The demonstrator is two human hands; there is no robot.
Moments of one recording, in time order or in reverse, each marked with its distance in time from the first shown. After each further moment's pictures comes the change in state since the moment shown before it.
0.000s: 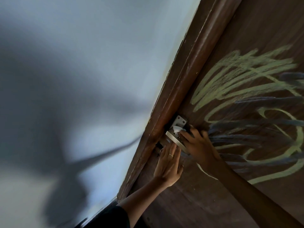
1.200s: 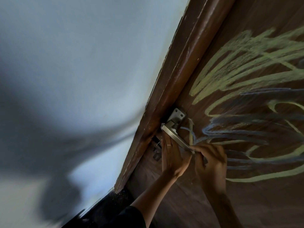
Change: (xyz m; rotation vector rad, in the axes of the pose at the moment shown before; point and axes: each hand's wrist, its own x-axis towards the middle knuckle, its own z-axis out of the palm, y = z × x) left_hand 0.028 0.031 0.017 -0.422 0.271 -0.278; right_hand -0.047 -0.040 -0.035 0.667 0.324 0.707
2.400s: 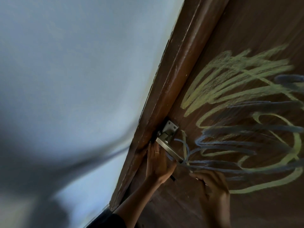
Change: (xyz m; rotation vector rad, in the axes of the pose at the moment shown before) left_hand 0.019 -0.036 -0.019 0.314 -0.130 0.081; right_hand -0.027 0.006 -0.019 0.076 0.044 0.049
